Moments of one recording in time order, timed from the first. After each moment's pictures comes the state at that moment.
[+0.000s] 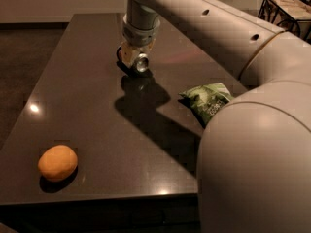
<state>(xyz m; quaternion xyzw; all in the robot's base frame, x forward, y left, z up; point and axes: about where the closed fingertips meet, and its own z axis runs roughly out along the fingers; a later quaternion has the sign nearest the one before) 0.710 0.050 0.877 -0.38 0.90 0.02 0.20</state>
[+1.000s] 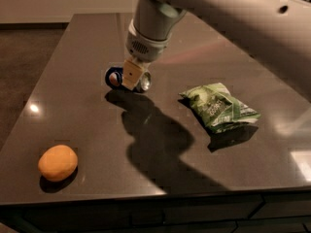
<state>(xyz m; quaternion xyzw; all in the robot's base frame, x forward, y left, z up) 0.572 0.047 0.909 -0.55 0.81 0.07 0.19</state>
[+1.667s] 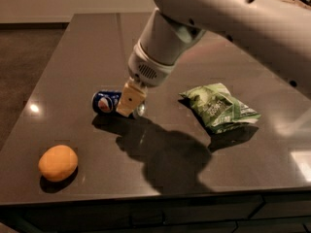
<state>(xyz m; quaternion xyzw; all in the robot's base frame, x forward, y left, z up) 0.496 0.054 0.897 -0.59 0.77 0.15 0.19</state>
